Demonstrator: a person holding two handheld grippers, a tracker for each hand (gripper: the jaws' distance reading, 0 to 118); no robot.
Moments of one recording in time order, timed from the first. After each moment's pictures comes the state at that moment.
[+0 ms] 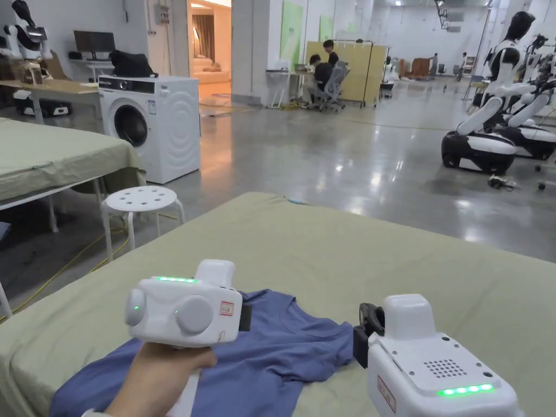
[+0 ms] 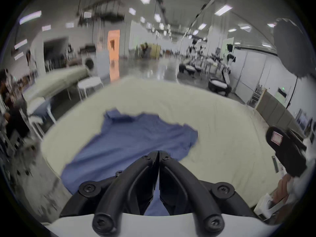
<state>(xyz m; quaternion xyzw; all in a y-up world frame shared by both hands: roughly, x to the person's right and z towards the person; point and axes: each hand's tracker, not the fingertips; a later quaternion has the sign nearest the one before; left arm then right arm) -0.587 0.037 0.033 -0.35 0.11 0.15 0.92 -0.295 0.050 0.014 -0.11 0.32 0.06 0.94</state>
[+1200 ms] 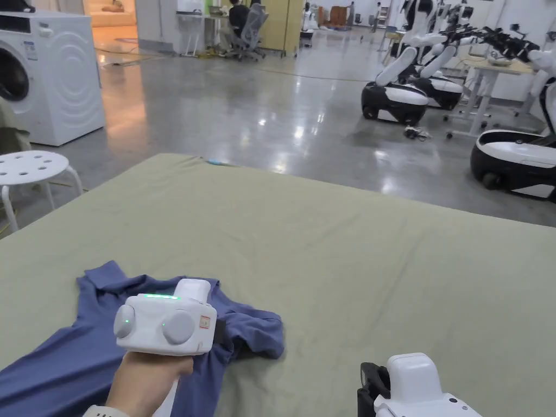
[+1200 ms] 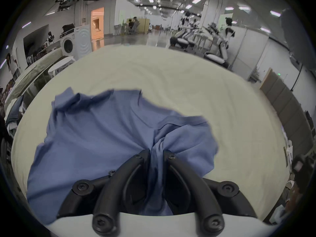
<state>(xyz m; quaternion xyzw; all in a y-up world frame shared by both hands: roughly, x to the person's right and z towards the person) -0.572 -0.073 -0.130 -0.39 0.05 0.12 0.91 -0.221 -0.026 -0.044 -0.23 0.23 0.07 0.94</state>
